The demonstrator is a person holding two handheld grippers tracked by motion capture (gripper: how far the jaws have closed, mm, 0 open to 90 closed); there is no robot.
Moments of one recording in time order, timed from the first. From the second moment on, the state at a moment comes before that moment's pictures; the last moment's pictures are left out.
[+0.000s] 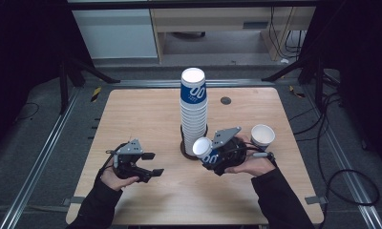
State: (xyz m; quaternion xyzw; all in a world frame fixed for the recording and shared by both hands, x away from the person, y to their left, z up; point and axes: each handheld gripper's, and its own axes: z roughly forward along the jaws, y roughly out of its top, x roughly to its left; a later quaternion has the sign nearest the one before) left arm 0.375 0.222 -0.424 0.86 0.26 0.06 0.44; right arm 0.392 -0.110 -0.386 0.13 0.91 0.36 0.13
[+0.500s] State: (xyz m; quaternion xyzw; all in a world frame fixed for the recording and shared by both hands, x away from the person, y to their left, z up) left arm 0.367 0.209 -0.417 0.86 0.23 0.05 0.45; right arm 0.392 -0.085 -0.393 0.10 0.93 0.34 0.11
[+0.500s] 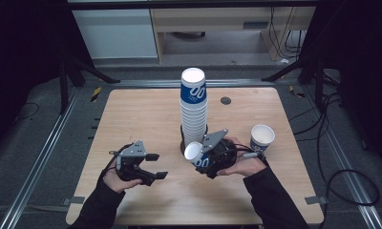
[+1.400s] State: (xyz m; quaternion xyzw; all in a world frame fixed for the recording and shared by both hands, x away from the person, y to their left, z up) left arm 0.363 0.190 -0.414 0.86 0.21 0.04 0.46; right arm 0.385 -0.048 -0.411 0.06 0.95 0.31 0.09
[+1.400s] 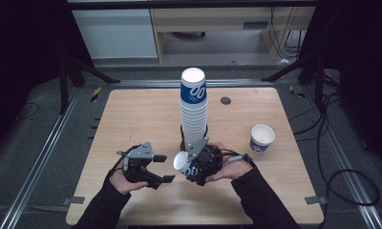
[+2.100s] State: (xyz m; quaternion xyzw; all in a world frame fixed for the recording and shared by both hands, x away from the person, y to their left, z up) left arm 0.363 0.181 -0.415 0.87 0.20 0.02 0.46; right arm 0.379 -0.022 -0.417 0.03 0.95 0.30 0.08
